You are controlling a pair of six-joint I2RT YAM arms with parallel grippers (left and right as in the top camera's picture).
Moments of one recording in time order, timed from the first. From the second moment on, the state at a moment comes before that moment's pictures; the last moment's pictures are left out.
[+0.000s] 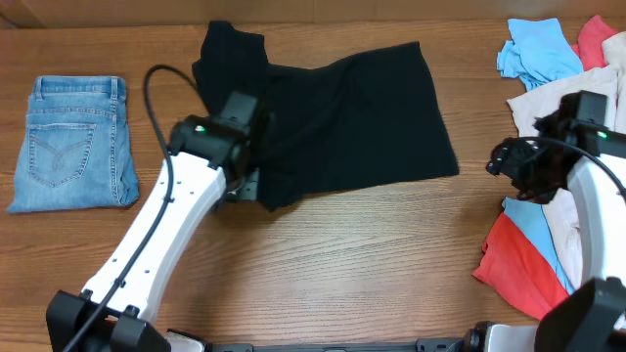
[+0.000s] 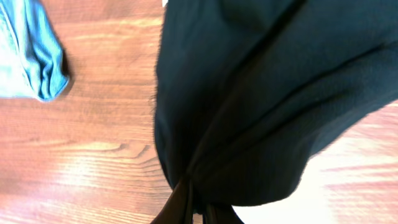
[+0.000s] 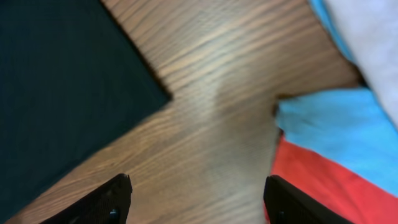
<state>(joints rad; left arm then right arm) -0.34 1.57 1.36 -1.27 -0.26 -0.30 -0.27 1.56 1.23 -1.02 -0.17 0.25</state>
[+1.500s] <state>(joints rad) -0.30 1.57 1.27 -1.19 -0.26 -0.30 -0.10 1.84 1.63 -1.23 -0.27 0.13</state>
